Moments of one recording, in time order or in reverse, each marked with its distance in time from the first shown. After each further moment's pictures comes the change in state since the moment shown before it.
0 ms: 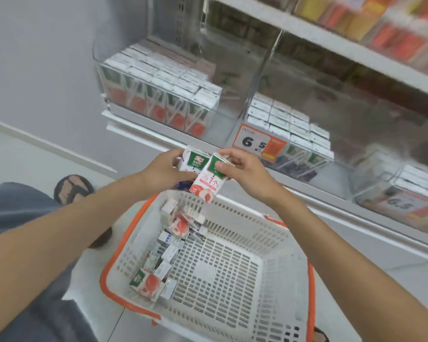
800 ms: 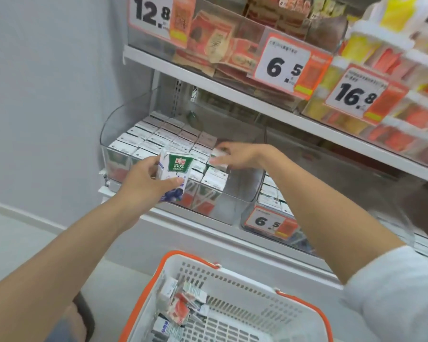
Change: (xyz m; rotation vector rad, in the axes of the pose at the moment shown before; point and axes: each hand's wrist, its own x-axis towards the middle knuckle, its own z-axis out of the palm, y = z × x) left_hand 0.051 0.079 -0.093 -0.216 0.240 0.169; right_hand 0.224 -0.090 -0.069 -0.620 -0.221 0.316
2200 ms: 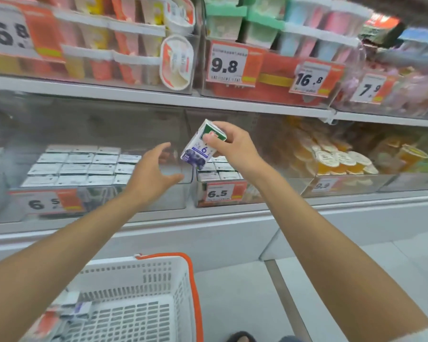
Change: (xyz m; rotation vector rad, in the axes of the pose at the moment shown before) left_hand -0.070 -0.009 0.416 0.550 -0.333 0.446; right_hand -0.327 0.323 -0.026 0.736 0.926 -0.196
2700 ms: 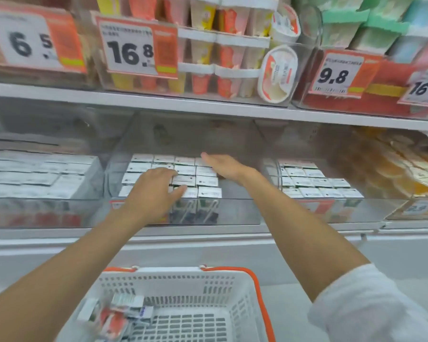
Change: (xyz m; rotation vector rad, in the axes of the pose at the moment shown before) left_hand 0.000 -0.106 -0.126 0.586 -0.109 0.052; right_hand 0.096 0.051 0.180 -0.316 -0.394 0.241
